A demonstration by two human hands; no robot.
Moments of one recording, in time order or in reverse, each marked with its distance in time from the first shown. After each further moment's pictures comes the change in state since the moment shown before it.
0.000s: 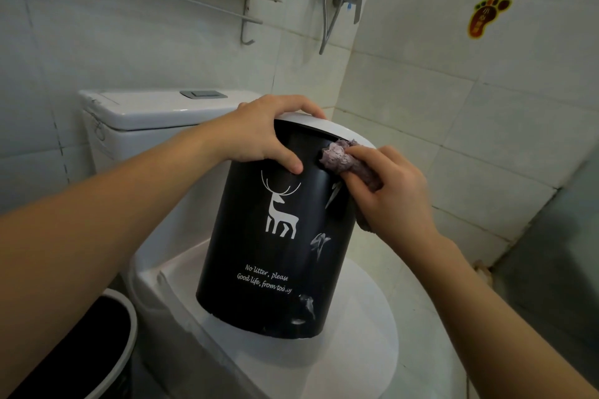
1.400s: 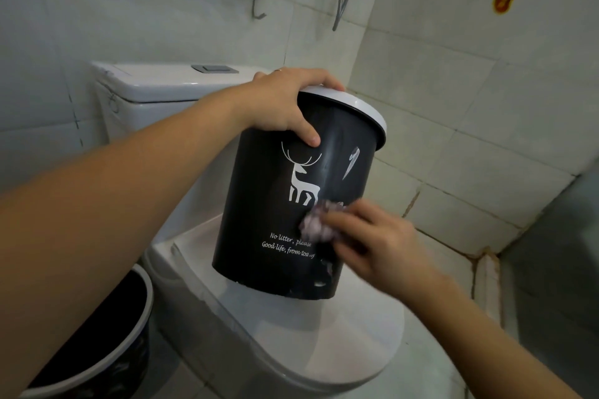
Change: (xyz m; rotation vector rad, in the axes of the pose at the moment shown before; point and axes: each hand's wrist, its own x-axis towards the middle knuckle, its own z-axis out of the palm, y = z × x) left_hand 0.009 0.004 0.002 0.142 -0.005 -0.085; right_hand -0.077 -0.008 0.001 0.025 -0.299 -0.341
